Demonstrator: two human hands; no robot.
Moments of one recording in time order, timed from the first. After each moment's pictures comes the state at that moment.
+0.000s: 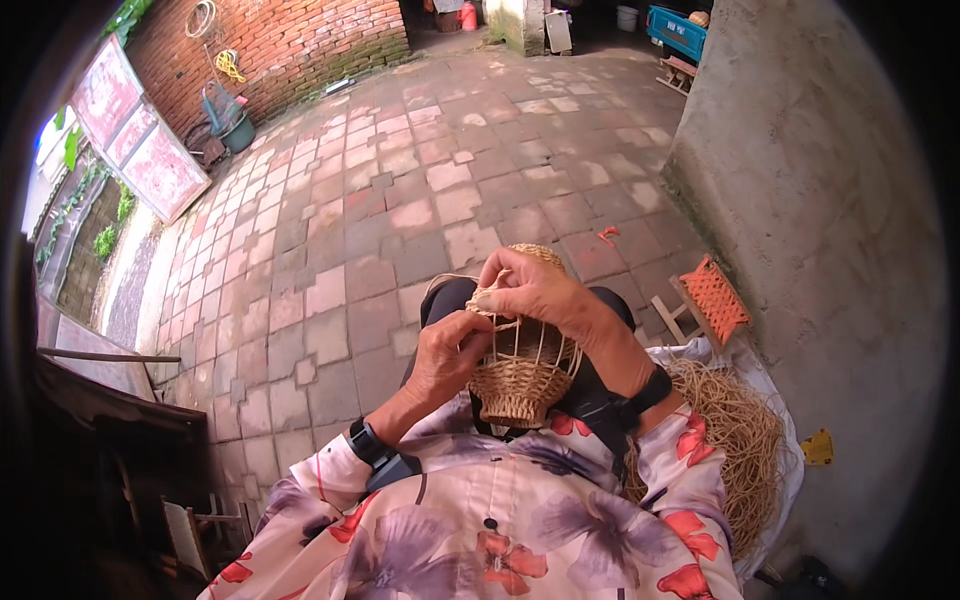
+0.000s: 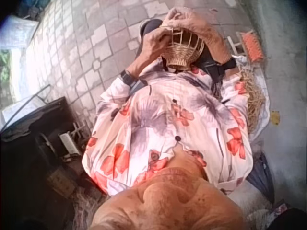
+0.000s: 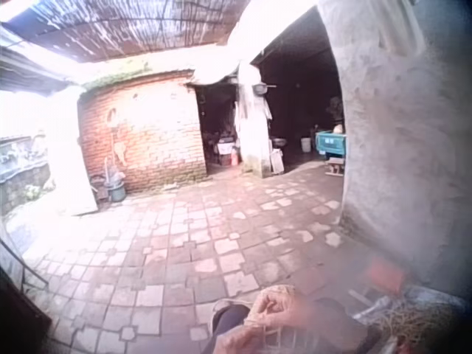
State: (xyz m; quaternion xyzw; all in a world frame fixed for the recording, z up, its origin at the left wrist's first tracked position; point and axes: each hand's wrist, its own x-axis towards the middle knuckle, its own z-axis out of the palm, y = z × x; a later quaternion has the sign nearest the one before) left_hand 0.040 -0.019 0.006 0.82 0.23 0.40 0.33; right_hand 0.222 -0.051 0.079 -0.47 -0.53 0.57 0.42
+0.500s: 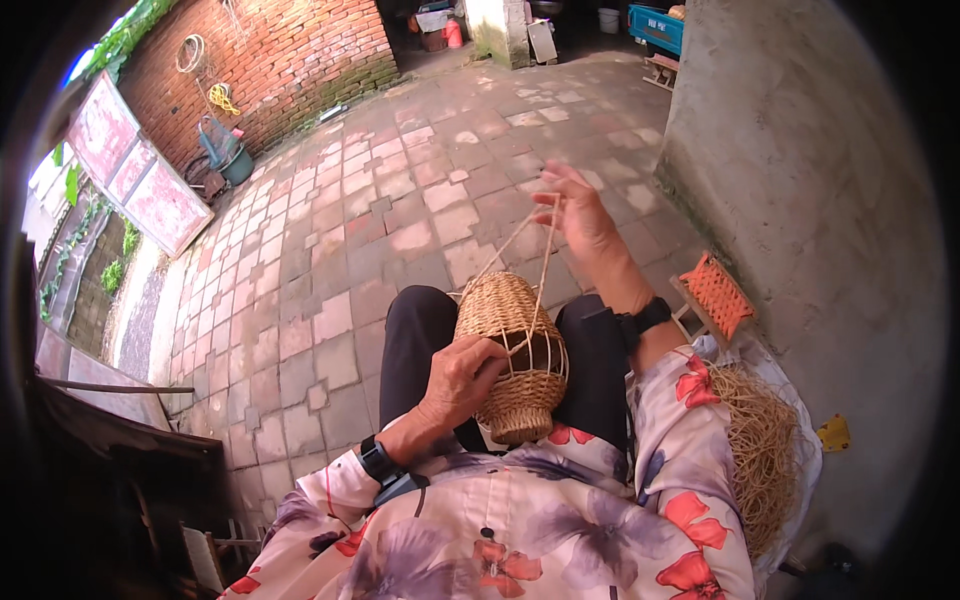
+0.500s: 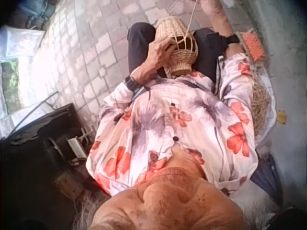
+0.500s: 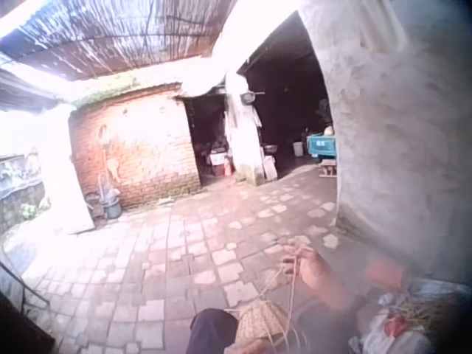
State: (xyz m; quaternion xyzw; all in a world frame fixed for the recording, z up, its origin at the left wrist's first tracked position) left_hand 0.053 -0.031 0.014 0.87 0.17 0.37 0.28; right_hand 0.326 0.013 0.058 -0.36 -0.35 0.46 0.73
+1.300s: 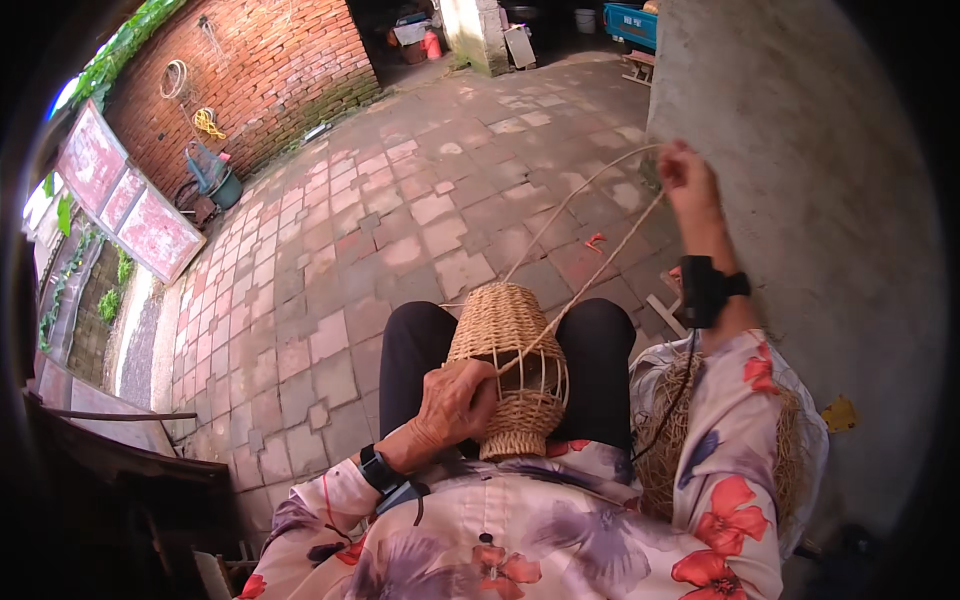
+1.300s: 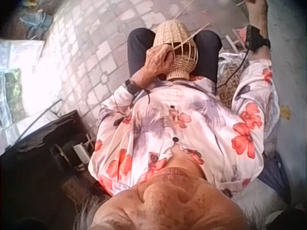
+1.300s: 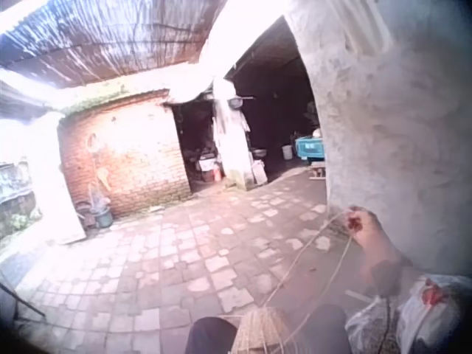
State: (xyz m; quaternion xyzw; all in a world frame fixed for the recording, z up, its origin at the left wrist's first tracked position) left_hand 0.053 -0.040 0.025 0.89 0.09 0.38 0.22; right_hand 0.518 -0.052 0.077 -0.35 -0.22 0.28 0.87
